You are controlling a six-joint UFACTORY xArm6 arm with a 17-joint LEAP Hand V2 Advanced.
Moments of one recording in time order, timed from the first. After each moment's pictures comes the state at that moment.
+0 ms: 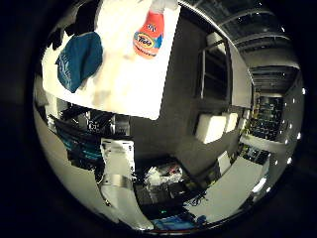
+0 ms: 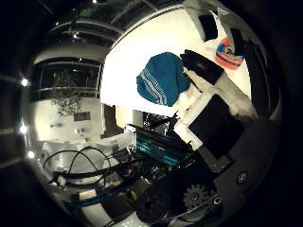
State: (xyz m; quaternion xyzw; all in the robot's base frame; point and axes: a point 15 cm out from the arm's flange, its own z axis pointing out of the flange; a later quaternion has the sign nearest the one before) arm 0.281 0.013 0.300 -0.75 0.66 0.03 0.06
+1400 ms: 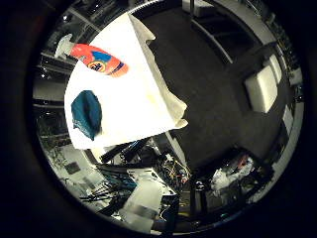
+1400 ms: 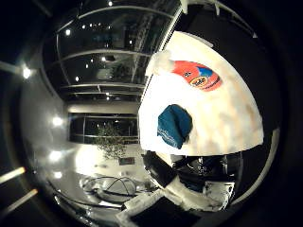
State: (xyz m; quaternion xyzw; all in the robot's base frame) arm 0.277 -0.201 0.215 -0.49 0.80 0.12 0.32
